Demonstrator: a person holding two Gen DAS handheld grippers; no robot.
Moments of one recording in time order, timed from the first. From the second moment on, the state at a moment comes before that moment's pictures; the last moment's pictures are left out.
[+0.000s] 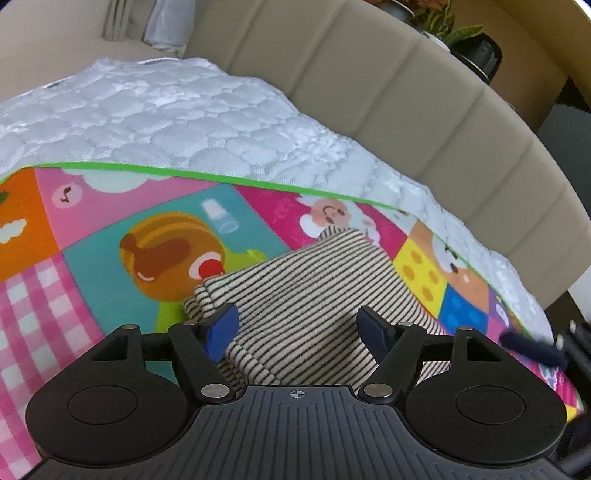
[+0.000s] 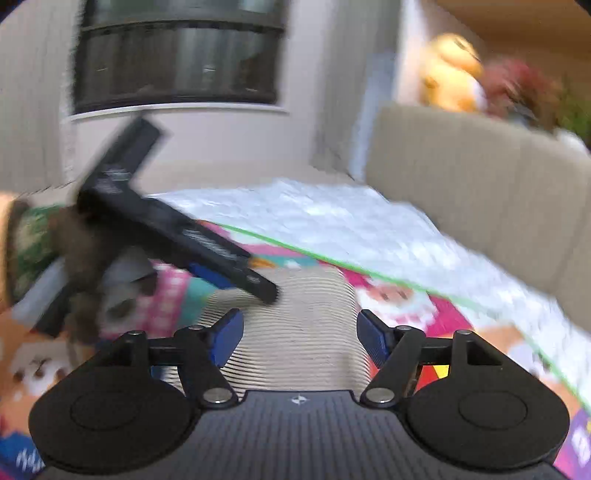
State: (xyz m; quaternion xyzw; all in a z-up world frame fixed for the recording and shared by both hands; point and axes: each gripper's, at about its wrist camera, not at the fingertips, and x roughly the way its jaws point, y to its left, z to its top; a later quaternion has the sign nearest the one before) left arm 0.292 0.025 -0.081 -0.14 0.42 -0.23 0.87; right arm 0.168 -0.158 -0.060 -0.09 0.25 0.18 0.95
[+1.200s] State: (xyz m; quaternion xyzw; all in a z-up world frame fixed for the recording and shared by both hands) left arm 0.296 0.026 -0.101 -0.13 0.39 -0.26 0.87; right arm 0.178 -0.129 -0.120 -0.11 0.33 0.16 0.92
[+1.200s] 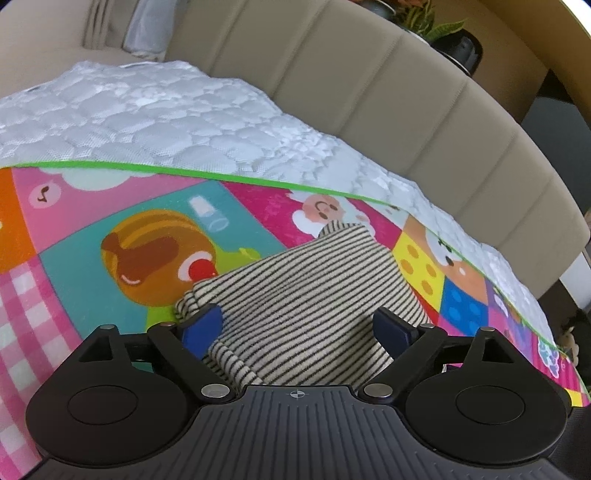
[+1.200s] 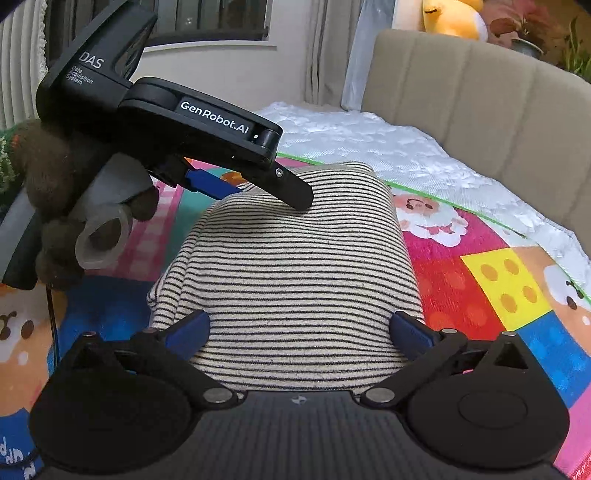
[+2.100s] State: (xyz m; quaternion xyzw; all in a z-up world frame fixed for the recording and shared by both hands) left arm 0.295 0.032 -0.105 -0.12 0.38 -0.29 0.87; right arm 0.322 -0.159 -0.096 -0.10 0.36 0.03 0.93
